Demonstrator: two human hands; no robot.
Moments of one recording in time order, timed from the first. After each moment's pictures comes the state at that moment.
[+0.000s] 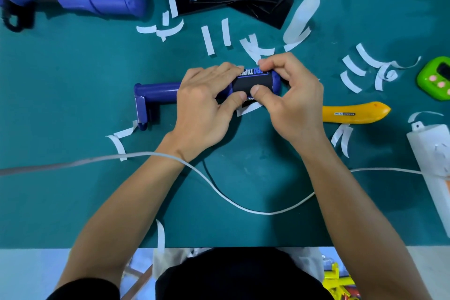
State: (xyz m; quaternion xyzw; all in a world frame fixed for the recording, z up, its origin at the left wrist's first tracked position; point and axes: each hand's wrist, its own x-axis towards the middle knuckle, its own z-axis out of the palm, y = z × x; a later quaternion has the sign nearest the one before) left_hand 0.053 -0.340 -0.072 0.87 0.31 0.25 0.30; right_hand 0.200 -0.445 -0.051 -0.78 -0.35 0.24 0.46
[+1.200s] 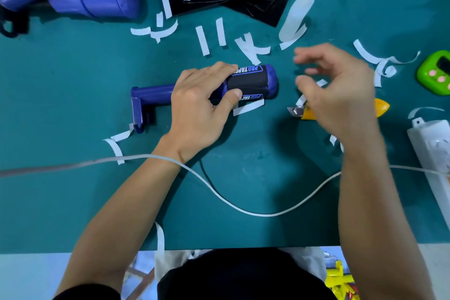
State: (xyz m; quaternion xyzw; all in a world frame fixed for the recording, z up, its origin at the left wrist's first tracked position) left_hand 0.051 -0.339 -0.073 0.87 0.31 0.25 0.29; right_hand 0.252 -0.472 -0.035 -0.80 -0.36 0.23 0.43
